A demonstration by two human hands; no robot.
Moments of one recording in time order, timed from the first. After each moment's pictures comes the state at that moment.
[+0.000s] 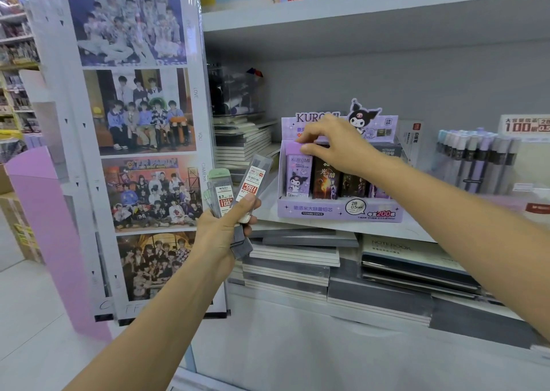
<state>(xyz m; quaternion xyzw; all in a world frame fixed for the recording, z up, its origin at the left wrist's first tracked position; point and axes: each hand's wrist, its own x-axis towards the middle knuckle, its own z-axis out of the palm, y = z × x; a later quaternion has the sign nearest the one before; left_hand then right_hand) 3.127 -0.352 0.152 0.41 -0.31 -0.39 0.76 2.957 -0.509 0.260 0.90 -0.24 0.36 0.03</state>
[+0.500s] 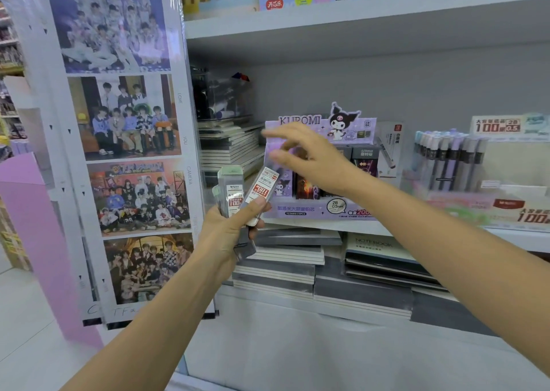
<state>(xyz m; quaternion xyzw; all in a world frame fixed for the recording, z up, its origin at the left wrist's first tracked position) 3.093 -0.348 0.163 0.43 -0.37 -0.39 0.72 2.948 -0.459 0.247 0.90 -0.16 0.38 -0.14</state>
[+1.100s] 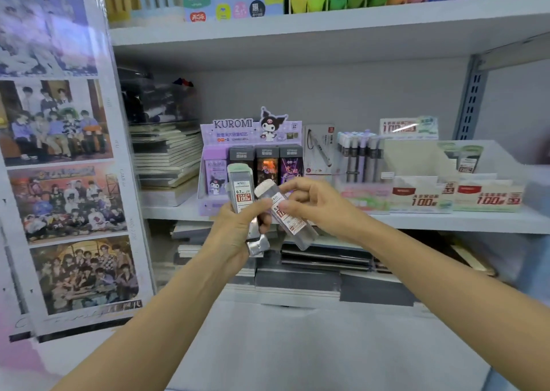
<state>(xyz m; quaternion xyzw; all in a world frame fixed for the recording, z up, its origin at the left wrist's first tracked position) 2.978 -0.367 0.168 0.41 -0.40 -0.45 0.69 2.816 -0.435 0.185 0.81 -0.23 0.35 -0.41</state>
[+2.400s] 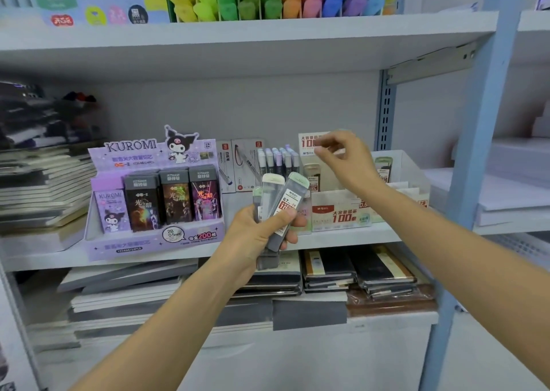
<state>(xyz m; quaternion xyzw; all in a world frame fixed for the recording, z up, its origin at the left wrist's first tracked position) 2.852 -0.433 0.180 0.35 -0.56 -0.51 0.56 2.666 -0.523 0.246 0.71 -0.44 0.55 -0.05</state>
